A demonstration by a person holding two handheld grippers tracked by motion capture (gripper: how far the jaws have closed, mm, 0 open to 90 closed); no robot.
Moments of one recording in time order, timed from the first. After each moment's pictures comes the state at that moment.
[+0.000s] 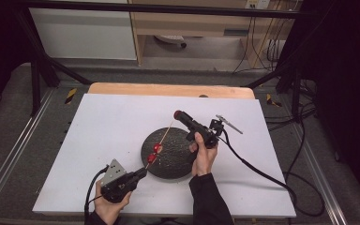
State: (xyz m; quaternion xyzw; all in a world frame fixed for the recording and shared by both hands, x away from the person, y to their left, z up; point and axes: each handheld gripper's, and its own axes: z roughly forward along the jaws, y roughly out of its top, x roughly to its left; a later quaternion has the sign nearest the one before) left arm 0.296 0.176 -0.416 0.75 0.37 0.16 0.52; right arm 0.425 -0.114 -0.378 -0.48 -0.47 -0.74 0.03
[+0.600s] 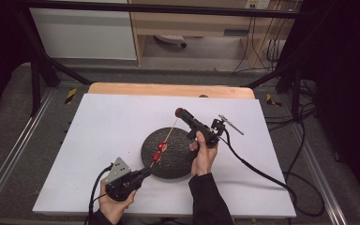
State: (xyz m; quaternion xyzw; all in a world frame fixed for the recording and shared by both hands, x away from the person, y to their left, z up) left arm 0.299 0.165 -0.412 0.75 0.38 0.15 0.52; right arm 0.425 -0.115 -0.376 -0.47 -0.44 -0.76 0.03
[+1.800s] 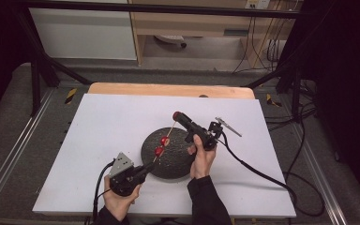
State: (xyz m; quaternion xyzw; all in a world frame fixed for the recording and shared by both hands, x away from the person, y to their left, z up) left arm 0.307 0.154 -0.402 0.73 0.41 0.15 0.53; right arm 0.420 -0.110 -0.382 -0.47 -0.46 -0.75 0.03
